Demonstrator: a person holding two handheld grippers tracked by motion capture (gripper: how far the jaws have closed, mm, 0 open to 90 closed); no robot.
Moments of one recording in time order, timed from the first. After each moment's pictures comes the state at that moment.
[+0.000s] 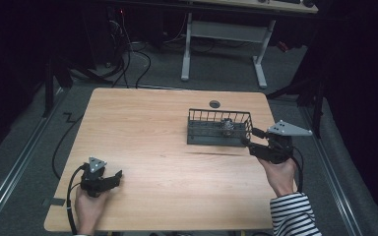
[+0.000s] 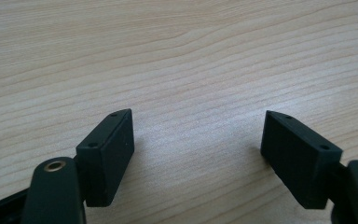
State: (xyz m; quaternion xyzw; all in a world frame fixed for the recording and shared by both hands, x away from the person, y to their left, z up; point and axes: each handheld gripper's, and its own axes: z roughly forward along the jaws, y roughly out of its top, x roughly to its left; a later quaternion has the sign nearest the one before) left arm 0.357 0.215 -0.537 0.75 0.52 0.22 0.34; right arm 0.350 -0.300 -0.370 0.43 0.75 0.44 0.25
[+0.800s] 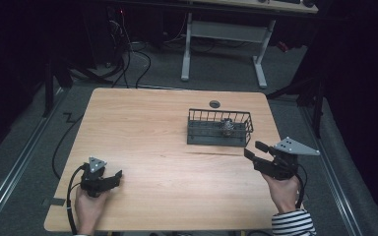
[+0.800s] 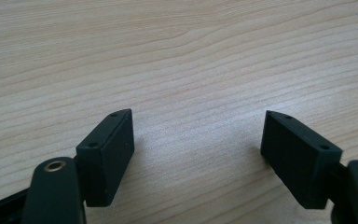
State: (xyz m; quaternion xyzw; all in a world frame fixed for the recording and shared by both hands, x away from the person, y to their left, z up) left arm 0.357 0.215 -0.537 0.75 0.52 0.22 0.34; right arm 0.316 -0.310 -0.394 0.45 0.73 0.46 0.25
